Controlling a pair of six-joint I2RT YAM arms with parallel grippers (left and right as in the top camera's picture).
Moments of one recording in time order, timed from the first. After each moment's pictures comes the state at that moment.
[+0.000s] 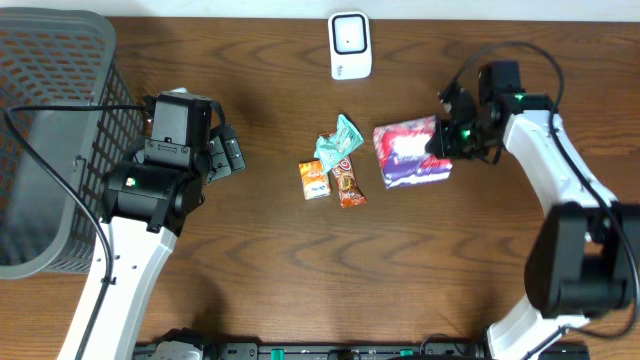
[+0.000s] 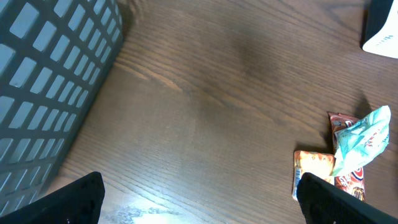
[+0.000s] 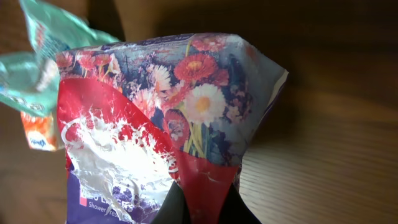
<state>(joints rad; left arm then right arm) -0.21 1.24 1.25 -0.98 -0.25 -0.46 0.03 1.82 1.39 -0.85 -0.36 -0.04</state>
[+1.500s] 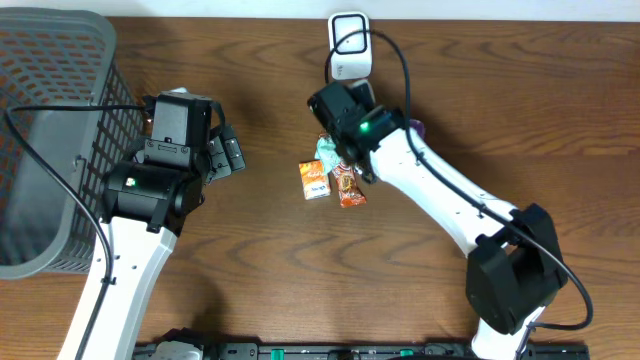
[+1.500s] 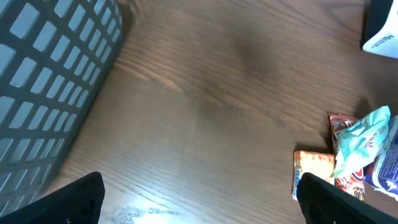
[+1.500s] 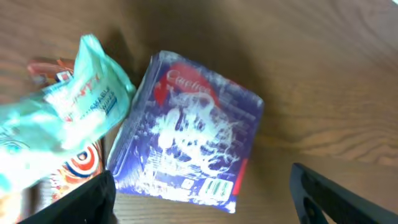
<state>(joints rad) -0.21 1.24 1.25 -0.98 -0.25 -0.46 0.64 1.92 1.61 -0.92 0.55 0.27</state>
